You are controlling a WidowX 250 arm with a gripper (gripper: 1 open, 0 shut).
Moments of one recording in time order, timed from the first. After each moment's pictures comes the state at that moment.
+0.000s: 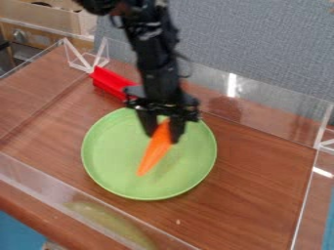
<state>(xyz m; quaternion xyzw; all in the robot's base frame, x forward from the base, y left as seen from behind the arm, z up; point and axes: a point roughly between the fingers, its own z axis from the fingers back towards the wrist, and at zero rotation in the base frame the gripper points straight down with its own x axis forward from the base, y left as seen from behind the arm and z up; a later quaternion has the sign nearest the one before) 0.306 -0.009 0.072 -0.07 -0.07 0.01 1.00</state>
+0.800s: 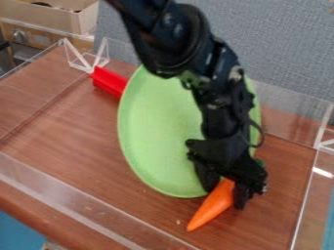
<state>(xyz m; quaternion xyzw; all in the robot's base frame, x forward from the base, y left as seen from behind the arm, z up) 0.265 -0.089 0.023 -0.08 -0.05 -0.10 0.99</state>
